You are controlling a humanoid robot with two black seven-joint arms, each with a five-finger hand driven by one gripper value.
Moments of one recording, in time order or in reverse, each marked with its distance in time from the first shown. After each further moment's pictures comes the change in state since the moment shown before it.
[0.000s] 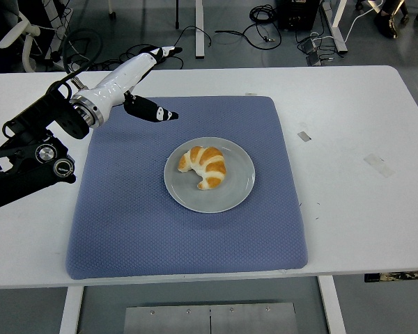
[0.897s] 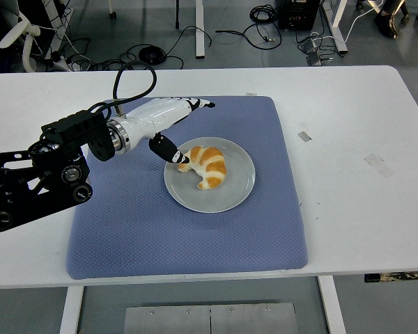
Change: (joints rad) left arm -0.048 -0.058 0.111 -0.004 0.187 -0.201 0.035; right arm 0.000 0.000 0.000 0.000 0.000 0.000 0.000
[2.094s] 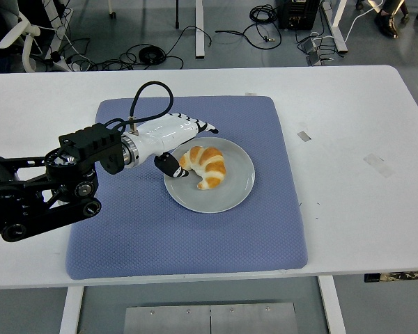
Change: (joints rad) left arm 0.004 -0.050 0.078 0.049 0.128 -0.008 -0.003; right arm 0.000 0.000 0.000 0.000 0.000 0.000 0.000
